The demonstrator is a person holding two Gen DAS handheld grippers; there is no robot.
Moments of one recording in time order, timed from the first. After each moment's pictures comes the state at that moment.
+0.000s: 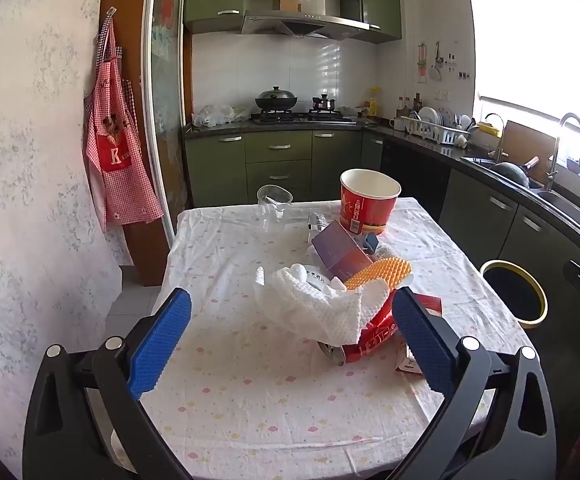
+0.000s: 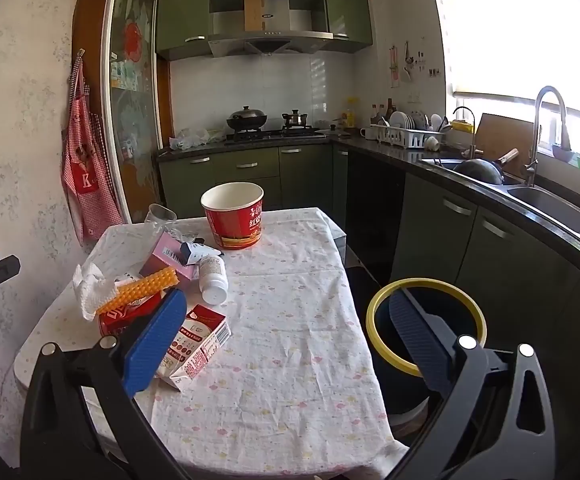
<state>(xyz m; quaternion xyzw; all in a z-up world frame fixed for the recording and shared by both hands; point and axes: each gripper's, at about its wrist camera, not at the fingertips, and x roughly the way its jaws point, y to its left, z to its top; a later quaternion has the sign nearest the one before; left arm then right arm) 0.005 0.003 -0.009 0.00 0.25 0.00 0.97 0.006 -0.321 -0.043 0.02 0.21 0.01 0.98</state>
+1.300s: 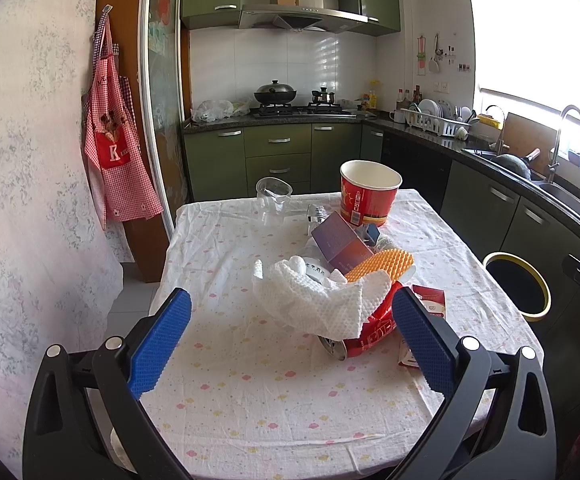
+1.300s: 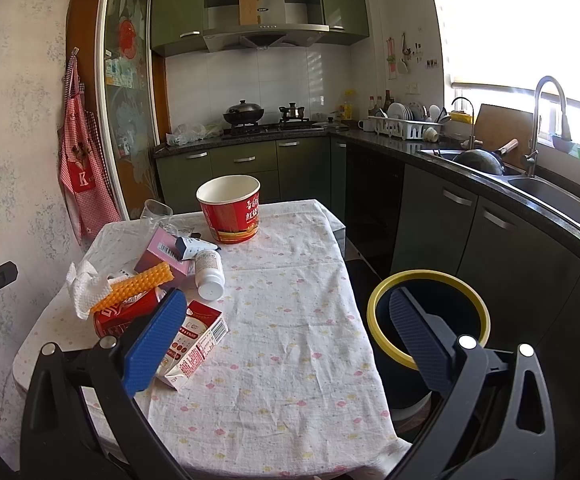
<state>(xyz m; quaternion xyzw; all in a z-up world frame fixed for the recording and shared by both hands) 0.008 -0.002 -0.012 0.01 0.26 0.00 0.96 0.014 -0.322 -0.052 0.03 0.22 0.01 0.97</state>
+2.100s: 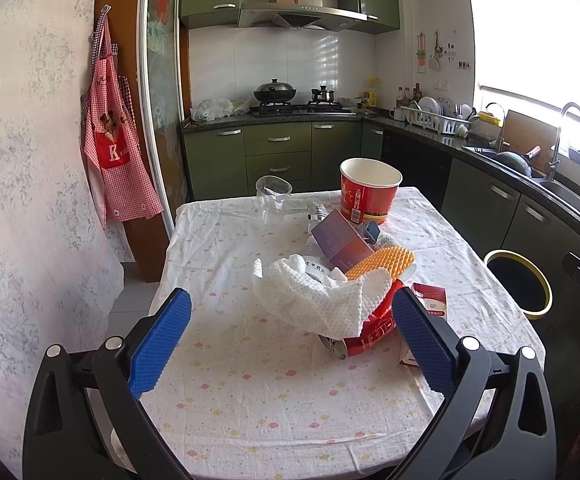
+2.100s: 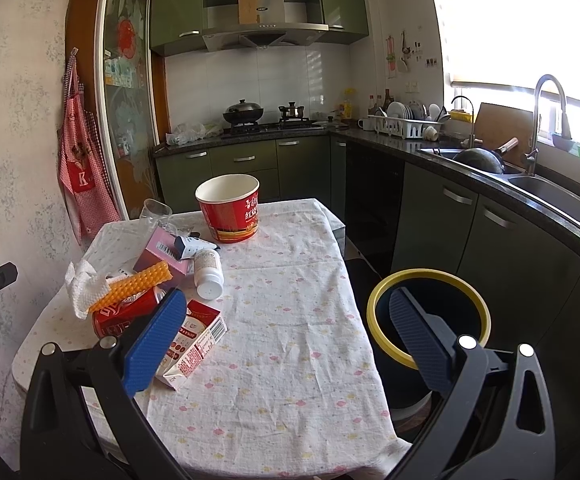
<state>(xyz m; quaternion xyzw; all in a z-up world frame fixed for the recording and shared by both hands) 0.010 -0.004 -0.015 0.01 0.27 0.00 0.96 0.016 -0.323 -0.054 0.03 0.22 0.01 0.97</state>
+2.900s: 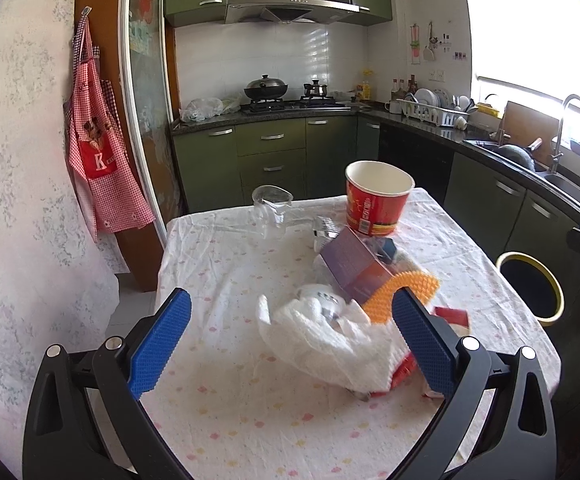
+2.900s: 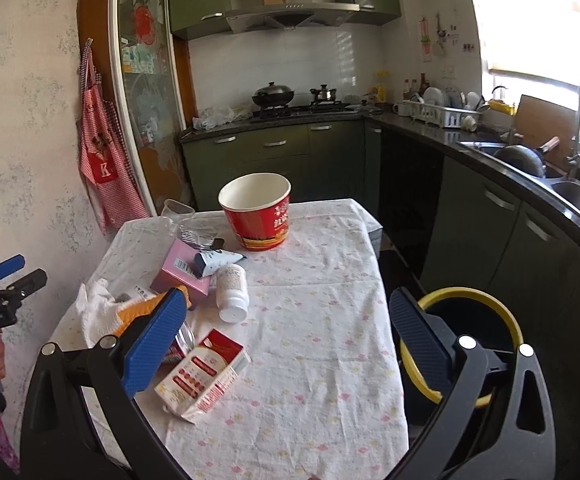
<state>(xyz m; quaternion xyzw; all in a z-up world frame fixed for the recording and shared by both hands) 0.086 0.012 -0.008 0.03 0.28 -0.01 0.96 0.102 -0.317 -0.021 0.04 0.28 0.08 0.96</state>
